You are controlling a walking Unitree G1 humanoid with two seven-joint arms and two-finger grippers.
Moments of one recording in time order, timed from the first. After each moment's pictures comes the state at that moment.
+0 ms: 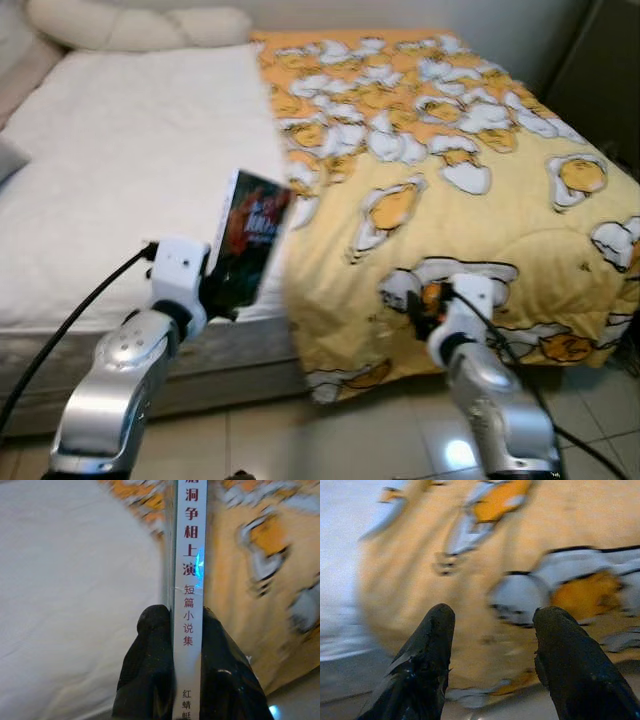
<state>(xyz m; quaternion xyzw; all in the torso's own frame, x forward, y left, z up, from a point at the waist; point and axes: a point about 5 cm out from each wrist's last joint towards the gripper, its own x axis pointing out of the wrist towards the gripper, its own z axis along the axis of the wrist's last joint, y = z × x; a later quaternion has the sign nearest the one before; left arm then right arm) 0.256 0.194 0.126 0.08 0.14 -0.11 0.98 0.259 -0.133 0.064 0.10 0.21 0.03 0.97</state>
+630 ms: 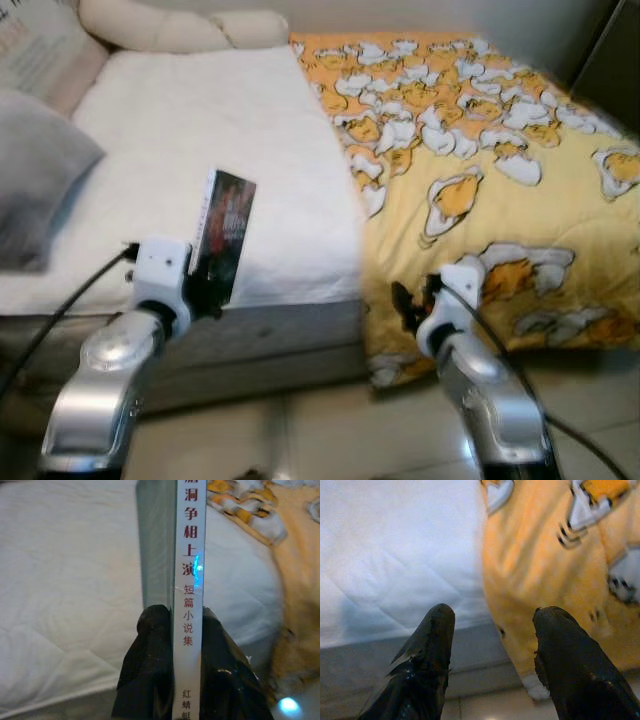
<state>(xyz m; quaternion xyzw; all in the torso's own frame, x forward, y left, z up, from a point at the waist) 0.258 0.190 0.126 0.07 0.14 -0.10 0.98 0.261 -0.142 0.063 0.09 0.21 0.02 0.97</state>
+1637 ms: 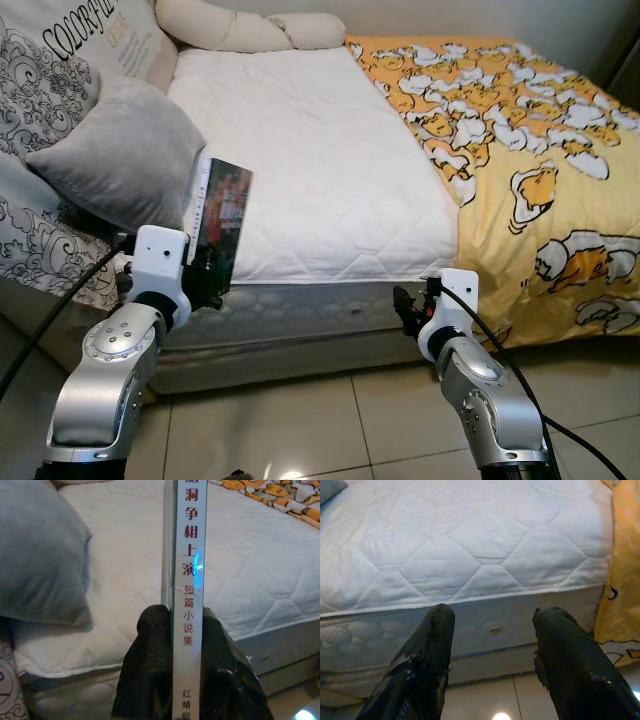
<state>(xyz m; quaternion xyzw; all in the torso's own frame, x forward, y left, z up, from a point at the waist) 0.264 0.199 0.134 0.07 0.12 -0.07 0.99 0.263 -0.135 0.063 0.10 0.21 0.04 0.97</state>
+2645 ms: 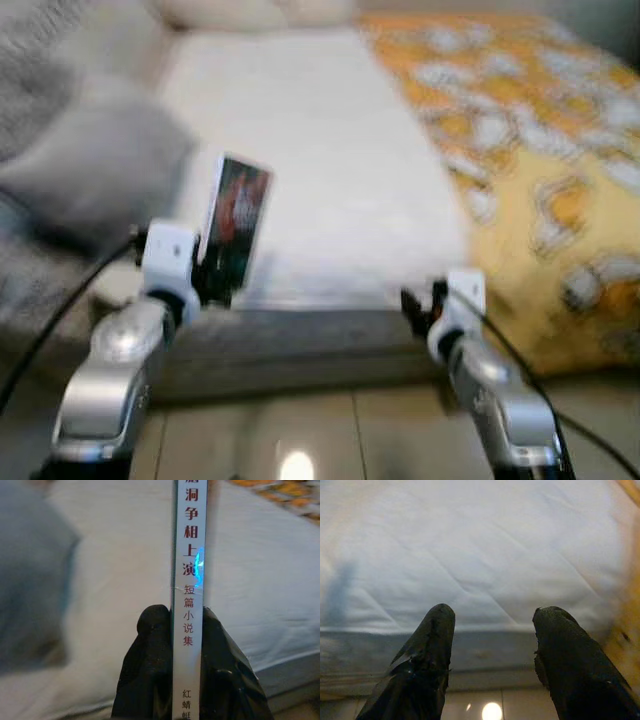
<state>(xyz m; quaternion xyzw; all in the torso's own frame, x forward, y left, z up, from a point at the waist) 0.266 0.195 0.137 0.07 0.11 -0.09 0.99 0.264 -0.138 0.068 0.07 0.21 0.06 0.97</state>
